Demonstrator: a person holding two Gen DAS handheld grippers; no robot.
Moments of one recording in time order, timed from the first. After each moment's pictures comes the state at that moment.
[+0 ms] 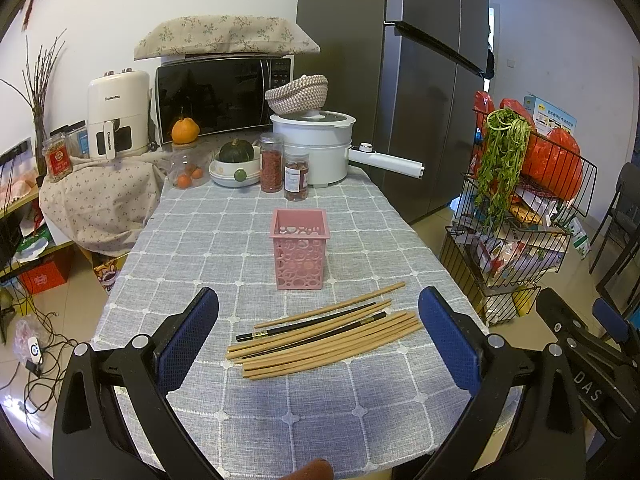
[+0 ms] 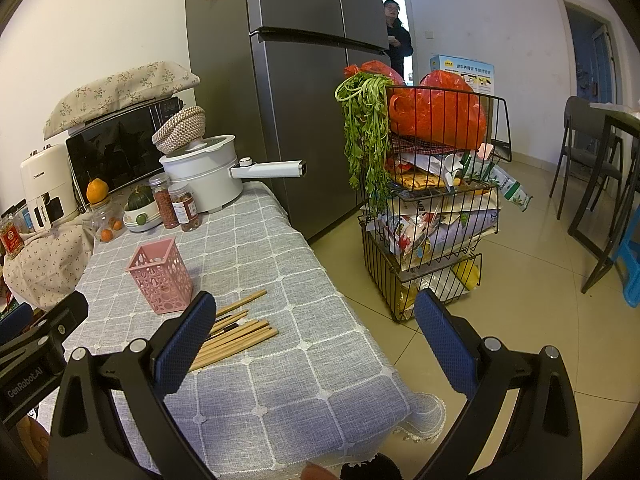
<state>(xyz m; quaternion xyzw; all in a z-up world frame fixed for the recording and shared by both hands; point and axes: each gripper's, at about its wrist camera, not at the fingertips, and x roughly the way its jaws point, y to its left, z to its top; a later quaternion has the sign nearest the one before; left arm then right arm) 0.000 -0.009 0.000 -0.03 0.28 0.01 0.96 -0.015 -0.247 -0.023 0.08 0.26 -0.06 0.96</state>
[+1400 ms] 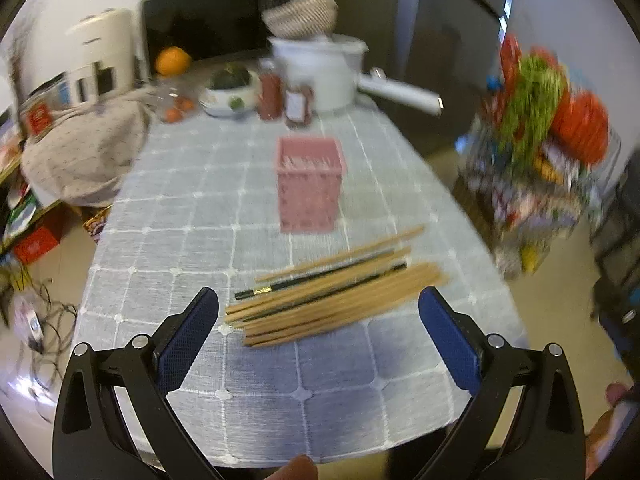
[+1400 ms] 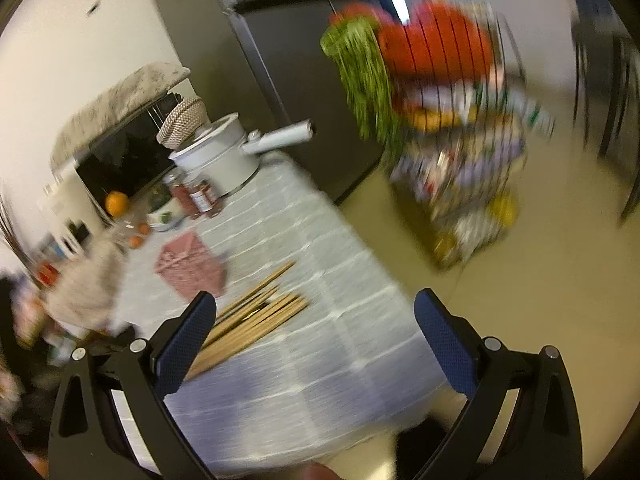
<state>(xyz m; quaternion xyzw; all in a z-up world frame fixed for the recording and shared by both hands) 0.051 0.009 -0.039 -0.02 0.42 -0.02 0.91 0.002 -0.288 -0.044 0.25 0.35 0.01 0.90</state>
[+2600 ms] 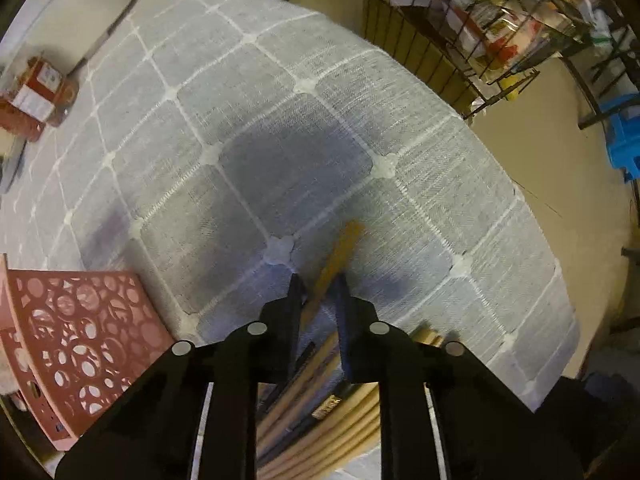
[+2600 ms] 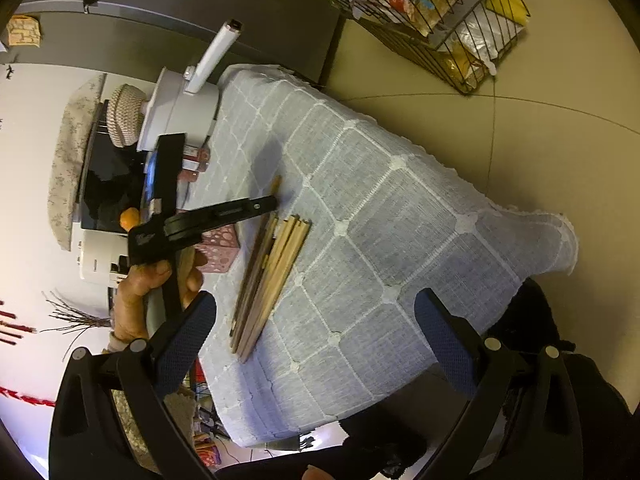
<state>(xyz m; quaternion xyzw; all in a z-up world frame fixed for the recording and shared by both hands) 0.257 -0.108 -0.151 0.19 0.63 -0.20 0.73 0.058 -0.327 -0.130 0.45 0.51 0.05 0.73</state>
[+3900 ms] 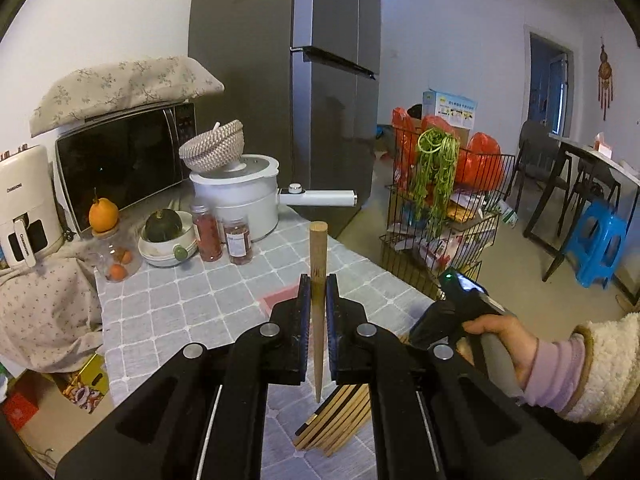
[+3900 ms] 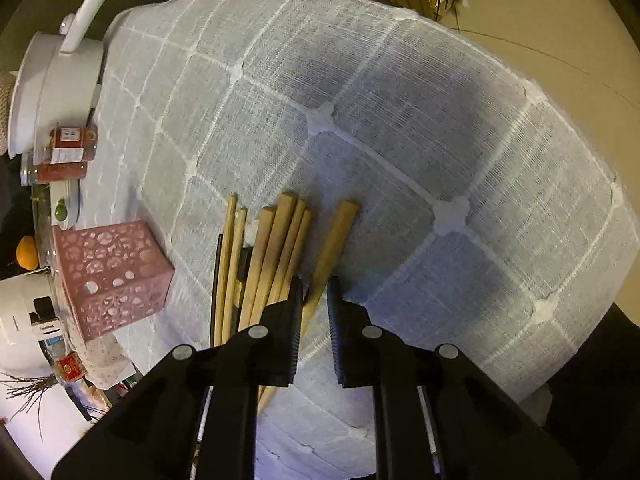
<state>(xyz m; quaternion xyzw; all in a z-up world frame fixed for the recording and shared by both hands) 0.051 0.074 0.058 0.05 0.24 -0.22 0.94 0.178 -0.224 -0.185 0.41 0.65 -0.10 0.63</state>
